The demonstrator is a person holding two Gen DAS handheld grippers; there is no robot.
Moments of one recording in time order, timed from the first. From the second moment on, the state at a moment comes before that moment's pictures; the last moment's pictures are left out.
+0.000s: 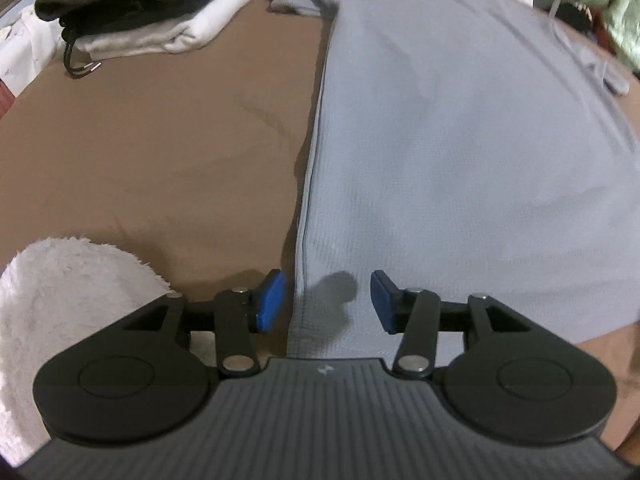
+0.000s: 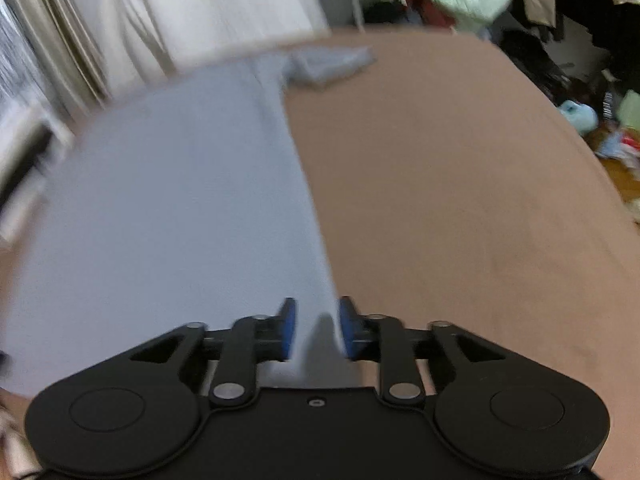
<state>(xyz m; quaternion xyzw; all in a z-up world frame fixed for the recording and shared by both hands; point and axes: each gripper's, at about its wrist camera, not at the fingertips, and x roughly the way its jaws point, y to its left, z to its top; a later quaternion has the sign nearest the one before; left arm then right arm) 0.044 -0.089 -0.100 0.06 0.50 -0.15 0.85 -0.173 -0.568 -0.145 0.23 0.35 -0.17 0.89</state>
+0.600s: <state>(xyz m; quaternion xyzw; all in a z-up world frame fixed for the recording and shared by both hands) 0.073 0.000 0.013 -0.08 0.41 -0.22 0.88 -0.110 -0.512 0.105 0.19 0.22 0.04 0.96</state>
